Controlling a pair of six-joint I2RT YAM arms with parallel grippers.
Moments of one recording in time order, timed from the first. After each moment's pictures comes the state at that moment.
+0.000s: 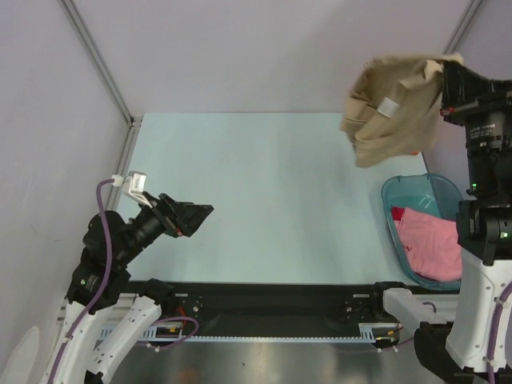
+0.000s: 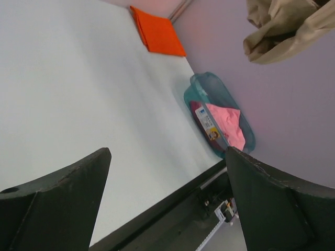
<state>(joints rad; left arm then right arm) -0.40 0.44 0.88 -0.55 0.30 -0.67 -0.02 0.98 1.74 -0.37 0.06 0.60</state>
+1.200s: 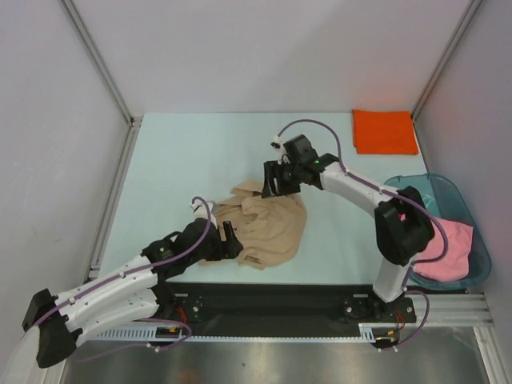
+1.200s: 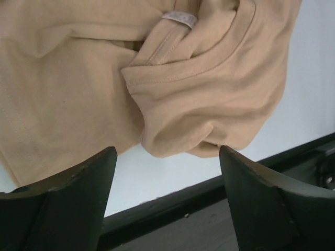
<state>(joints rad) -0.86 0.81 0.48 -0.45 -0.17 -0.80 0.59 1.75 1.33 -0.45 -0.33 0.38</state>
